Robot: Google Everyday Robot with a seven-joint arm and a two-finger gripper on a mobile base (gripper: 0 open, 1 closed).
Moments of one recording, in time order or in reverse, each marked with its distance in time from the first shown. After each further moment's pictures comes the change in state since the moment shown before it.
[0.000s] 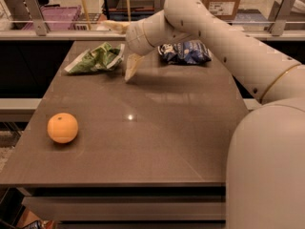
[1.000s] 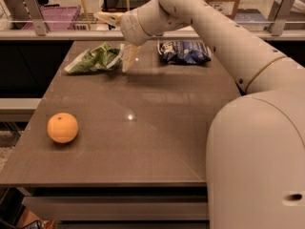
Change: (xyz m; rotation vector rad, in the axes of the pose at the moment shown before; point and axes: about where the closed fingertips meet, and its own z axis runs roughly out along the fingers) arm -0.004 -0.025 0.005 -0.041 -0.028 -0.057
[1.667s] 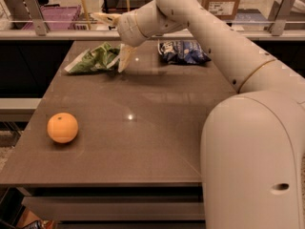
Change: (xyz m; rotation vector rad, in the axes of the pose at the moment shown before) arm -0.002 -0.006 0.013 0.031 -0.047 -0.007
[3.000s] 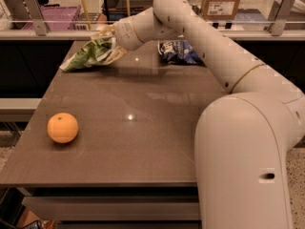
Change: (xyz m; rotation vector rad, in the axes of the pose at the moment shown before) arm 0.007 0.007 0.020 0.020 -0.044 0.025
